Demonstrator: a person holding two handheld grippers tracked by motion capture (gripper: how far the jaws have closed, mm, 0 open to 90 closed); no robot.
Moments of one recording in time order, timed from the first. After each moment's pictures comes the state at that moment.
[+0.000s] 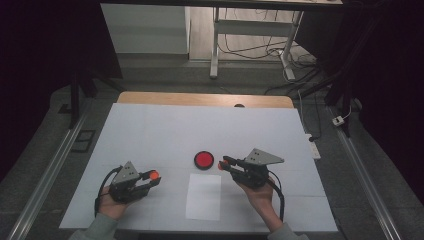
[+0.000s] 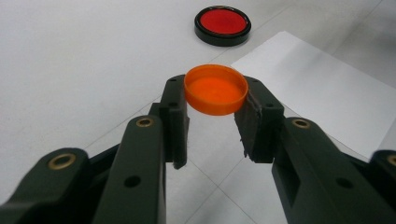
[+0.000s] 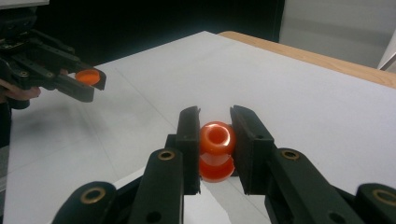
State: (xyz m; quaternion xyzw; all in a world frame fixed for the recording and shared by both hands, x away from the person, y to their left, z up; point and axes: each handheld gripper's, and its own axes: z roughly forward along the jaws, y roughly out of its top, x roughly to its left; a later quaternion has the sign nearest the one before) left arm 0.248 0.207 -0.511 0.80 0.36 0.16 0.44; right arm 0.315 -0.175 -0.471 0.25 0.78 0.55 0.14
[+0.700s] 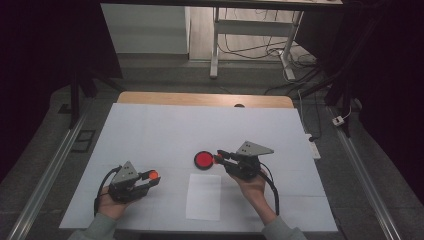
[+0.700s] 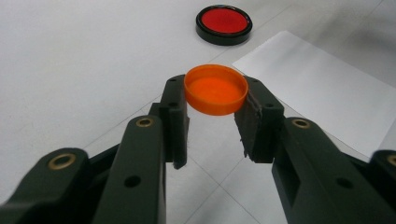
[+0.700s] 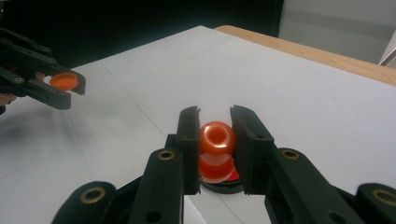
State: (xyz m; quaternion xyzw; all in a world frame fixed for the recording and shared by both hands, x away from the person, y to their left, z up) left arm 0.248 0.209 -0.511 0.80 0.37 0.16 0.44; right arm 0.339 -0.156 -0.476 0.26 0.79 0.54 0.13
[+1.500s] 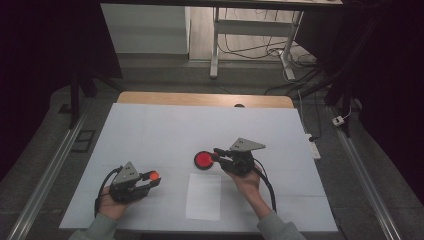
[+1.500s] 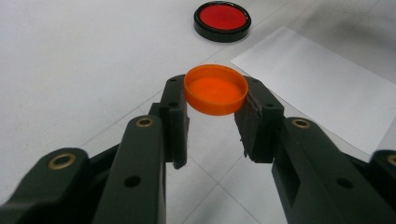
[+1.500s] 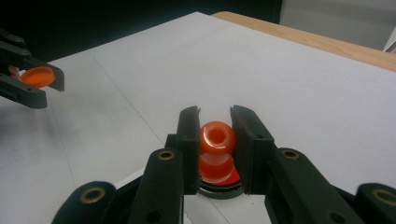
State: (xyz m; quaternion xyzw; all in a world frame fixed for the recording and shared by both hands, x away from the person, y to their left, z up) left arm 0.248 0.207 -0.513 0.81 0.36 0.16 0.44; right arm 0.357 -0.142 -0.487 0.27 0.80 0.52 0.13
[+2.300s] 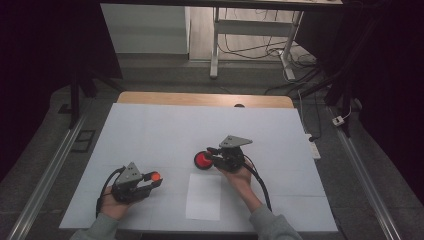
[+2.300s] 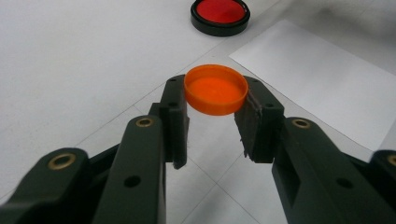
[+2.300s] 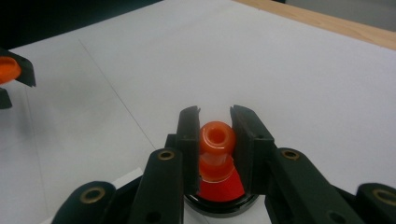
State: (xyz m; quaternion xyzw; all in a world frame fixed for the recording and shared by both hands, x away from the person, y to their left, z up) left arm 0.250 0.204 -0.516 0.81 0.36 0.15 0.43; right arm 0.377 -0.119 -0.504 0.26 0.82 0.49 0.12
